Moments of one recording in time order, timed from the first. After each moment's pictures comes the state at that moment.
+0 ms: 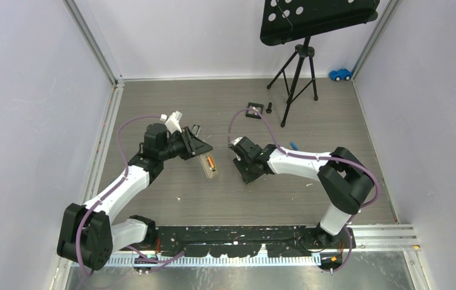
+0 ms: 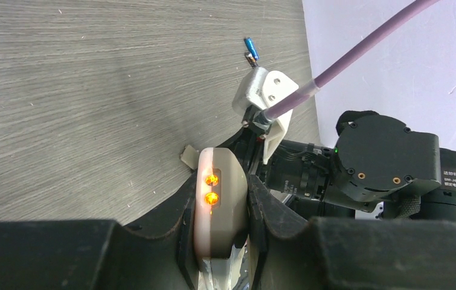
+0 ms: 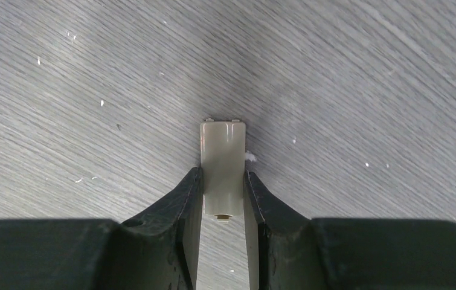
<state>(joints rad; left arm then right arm) -0.31 1.14 0.63 0.10 0.56 -0.78 0.85 1.70 0.99 -0.42 0.08 0.24</state>
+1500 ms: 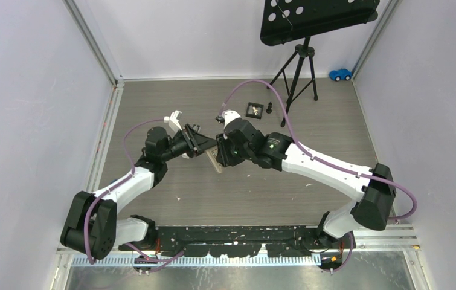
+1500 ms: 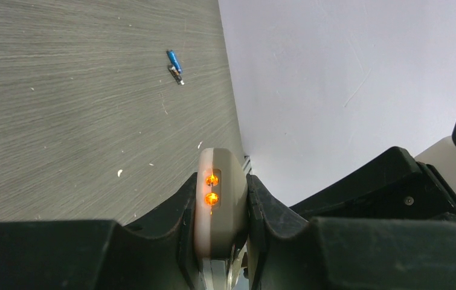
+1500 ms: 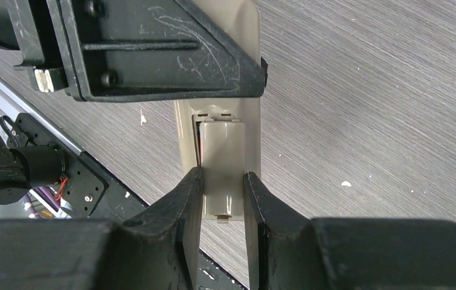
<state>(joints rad) -0.33 1.23 0.53 0.52 0.65 -1.13 1.00 1.48 1.32 -0.56 0.11 0.47</state>
